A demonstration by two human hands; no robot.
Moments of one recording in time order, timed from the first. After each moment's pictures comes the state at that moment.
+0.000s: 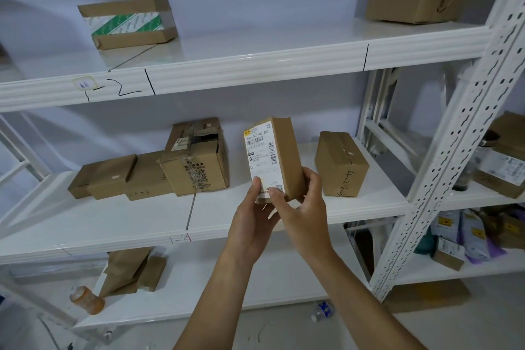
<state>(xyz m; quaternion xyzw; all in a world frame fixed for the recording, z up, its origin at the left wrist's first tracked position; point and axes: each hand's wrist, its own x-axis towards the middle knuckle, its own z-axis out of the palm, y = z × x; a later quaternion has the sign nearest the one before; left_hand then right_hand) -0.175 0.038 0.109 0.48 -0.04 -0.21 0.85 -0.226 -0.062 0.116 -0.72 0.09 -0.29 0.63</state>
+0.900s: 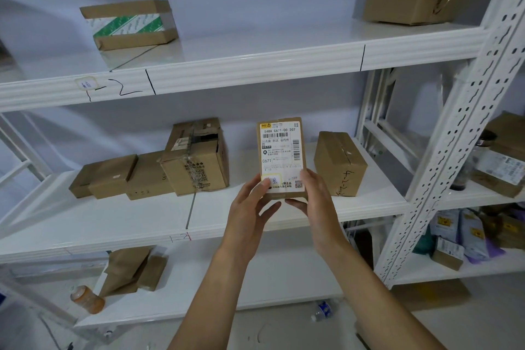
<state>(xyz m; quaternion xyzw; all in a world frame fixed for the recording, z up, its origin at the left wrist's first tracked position) -0.181 0.042 0.120 0.53 -0.04 -0.17 0.83 -0.220 -0.089 0.124 -0.60 0.14 -0.18 0.77</state>
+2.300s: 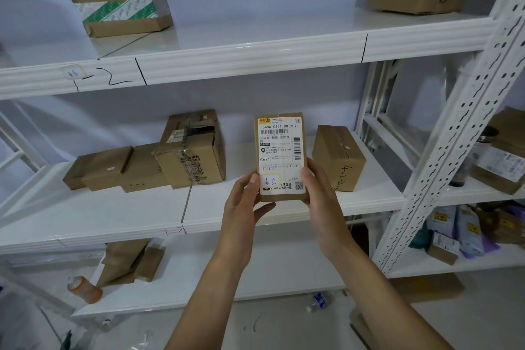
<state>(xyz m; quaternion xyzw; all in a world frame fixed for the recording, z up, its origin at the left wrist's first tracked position) -0.202 0.039 0.126 0.62 -0.04 -0.09 0.78 -0.233 -0.100 0.121 -0.65 0.07 -0.18 0.73</state>
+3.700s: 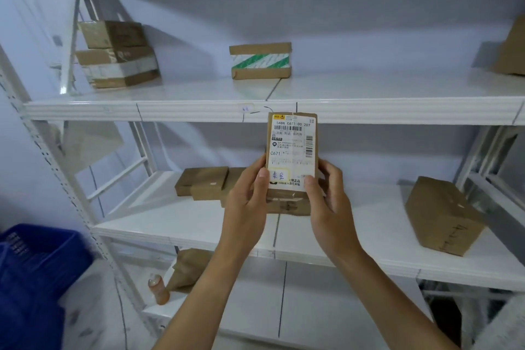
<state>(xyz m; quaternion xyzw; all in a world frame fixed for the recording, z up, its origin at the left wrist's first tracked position) -0.179 0.248 0.213 0.73 -0.13 0.18 0.65 -0.192 0.101 0.199 -0.70 -0.09 -0.25 0.66</state>
